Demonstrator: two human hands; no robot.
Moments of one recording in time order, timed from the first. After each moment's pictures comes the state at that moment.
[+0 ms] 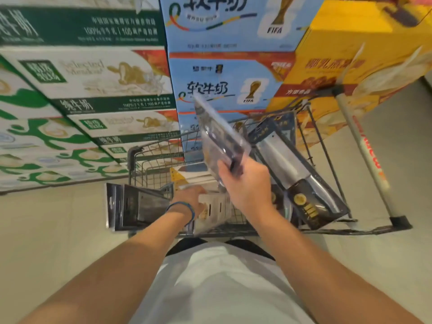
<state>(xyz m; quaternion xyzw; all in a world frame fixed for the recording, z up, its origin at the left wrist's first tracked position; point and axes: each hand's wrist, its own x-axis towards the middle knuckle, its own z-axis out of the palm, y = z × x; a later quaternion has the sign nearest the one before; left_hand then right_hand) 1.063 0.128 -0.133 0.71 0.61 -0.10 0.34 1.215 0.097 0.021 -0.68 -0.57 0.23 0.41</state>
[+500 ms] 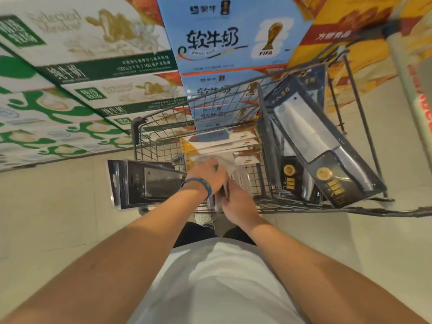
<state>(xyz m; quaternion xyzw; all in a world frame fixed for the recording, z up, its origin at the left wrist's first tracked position) 1.091 0.129 -0.131 0.67 0.63 -0.10 0.38 1.202 0.035 -0.145 -0.70 -0.52 0.48 0.12</state>
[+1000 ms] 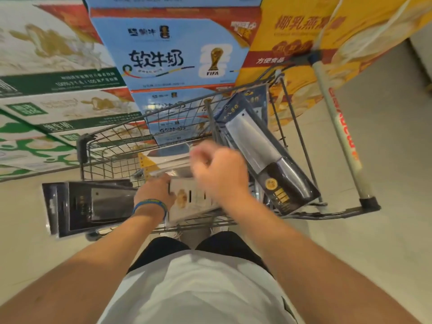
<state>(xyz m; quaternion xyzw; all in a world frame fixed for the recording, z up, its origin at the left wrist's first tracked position) 1.095 0.125 -0.141 0.70 0.66 -0.12 0.24 1.265 0.110 -0.008 -0.70 -0.61 0.26 0.27</state>
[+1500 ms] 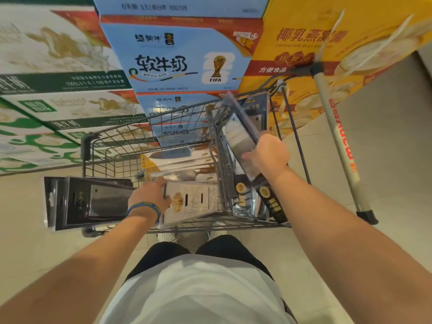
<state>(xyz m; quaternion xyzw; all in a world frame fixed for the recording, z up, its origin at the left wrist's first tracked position) 1.093 0.116 -0.137 0.68 0.68 -0.12 0.25 1.394 0.164 -0.061 -0.85 -0.52 0.12 -0.04</state>
